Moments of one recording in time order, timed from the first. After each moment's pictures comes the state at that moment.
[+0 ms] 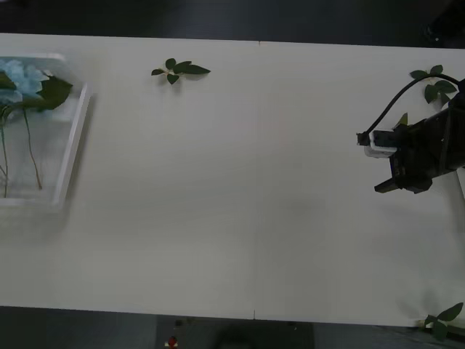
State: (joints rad) right arm -0.51 -1.04 0.34 -1.64 -1.36 1.33 2.70; left arm -0.29 1.08 0.06 -1.34 1.03 0.66 -1.09
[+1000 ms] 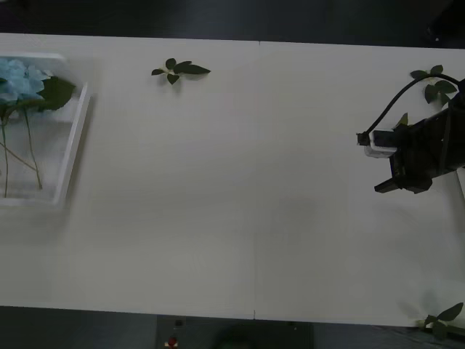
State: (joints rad) right arm -0.51 -1.04 0.34 -1.64 -1.36 1.33 2.70; left arm -0.29 1.08 -0.05 -1.32 0.87 0.55 -0.99
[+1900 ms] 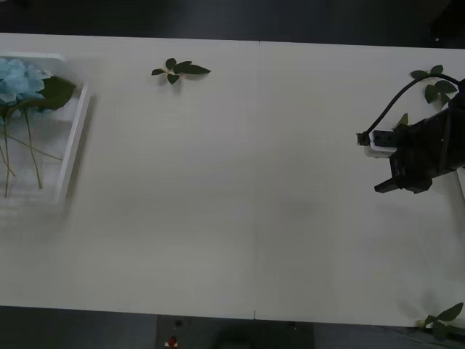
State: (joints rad) right arm -0.51 -1.04 0.34 -1.64 -1.36 1.33 2.70; left arm -0.29 1.09 0.11 -1.52 0.94 1.23 -0.99
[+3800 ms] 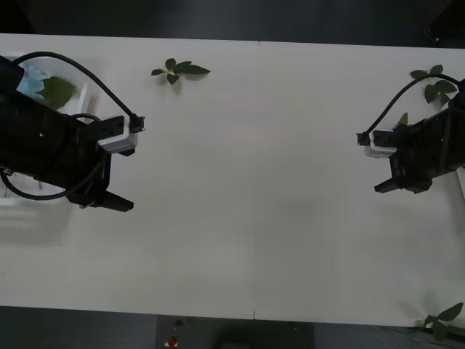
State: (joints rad) right arm -0.51 -1.04 0.34 -1.64 -1.36 1.33 2.70; left arm -0.41 0.77 -0.03 -2.01 1.34 1.66 -2.37
